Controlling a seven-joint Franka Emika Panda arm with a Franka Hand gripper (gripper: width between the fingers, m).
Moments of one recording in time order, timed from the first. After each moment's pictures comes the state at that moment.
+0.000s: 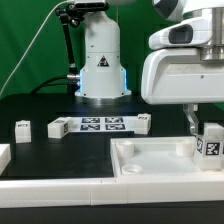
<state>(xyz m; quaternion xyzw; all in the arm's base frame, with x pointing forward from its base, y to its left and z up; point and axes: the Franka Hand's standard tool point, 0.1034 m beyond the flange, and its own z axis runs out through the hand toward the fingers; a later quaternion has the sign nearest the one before) 0.626 0.123 0.084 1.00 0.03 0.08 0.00</state>
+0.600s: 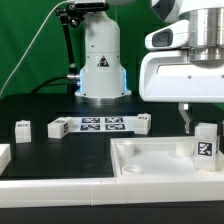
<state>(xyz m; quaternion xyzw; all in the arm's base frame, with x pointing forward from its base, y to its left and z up) 0.623 0.118 0.082 0.95 -0.29 0.09 -0.02</state>
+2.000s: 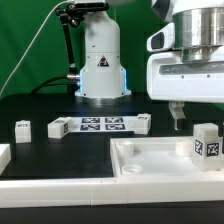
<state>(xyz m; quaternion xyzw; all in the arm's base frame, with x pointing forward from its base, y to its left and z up) 0.621 0.112 0.083 0.90 -0.42 0.08 -0.04</state>
